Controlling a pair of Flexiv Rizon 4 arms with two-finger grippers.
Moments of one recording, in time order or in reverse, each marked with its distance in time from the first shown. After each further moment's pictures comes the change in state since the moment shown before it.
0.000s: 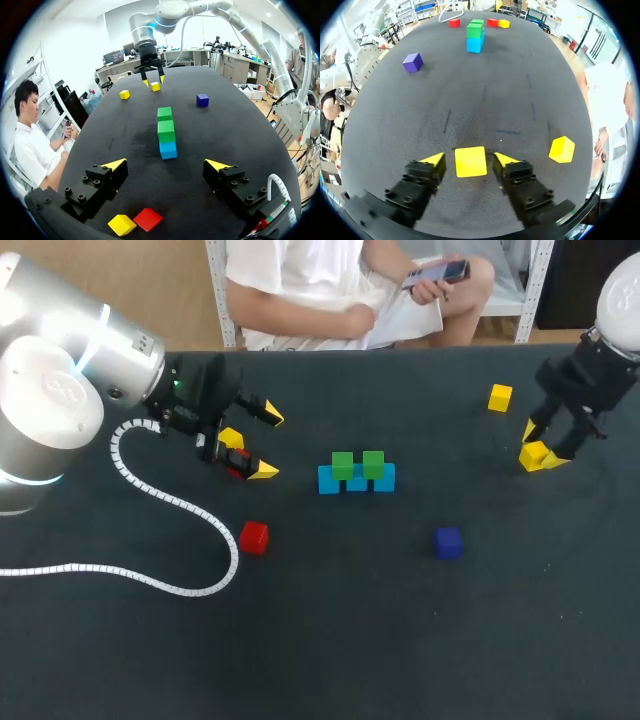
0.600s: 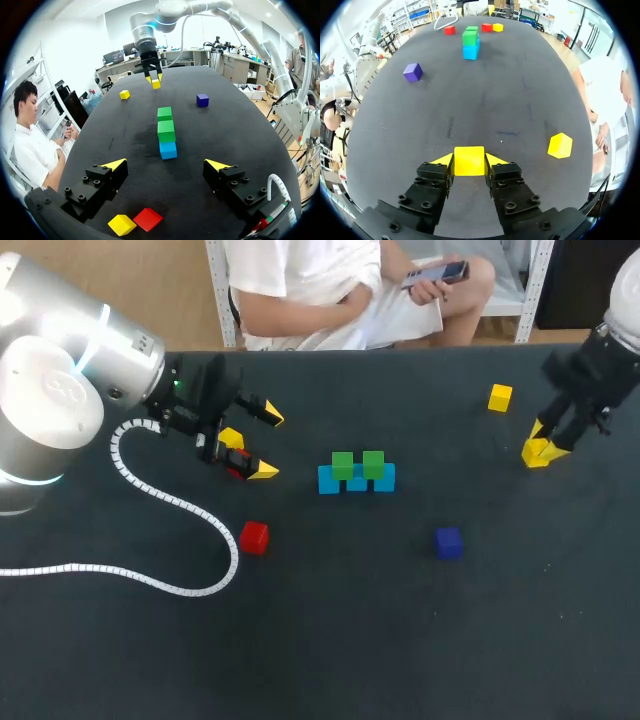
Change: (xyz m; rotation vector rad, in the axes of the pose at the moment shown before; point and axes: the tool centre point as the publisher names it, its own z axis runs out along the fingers) left arm 0.000 0.000 0.000 0.000 0.000 0.000; right arm -0.009 0.006 -0.015 -0.002 -0.042 0.068
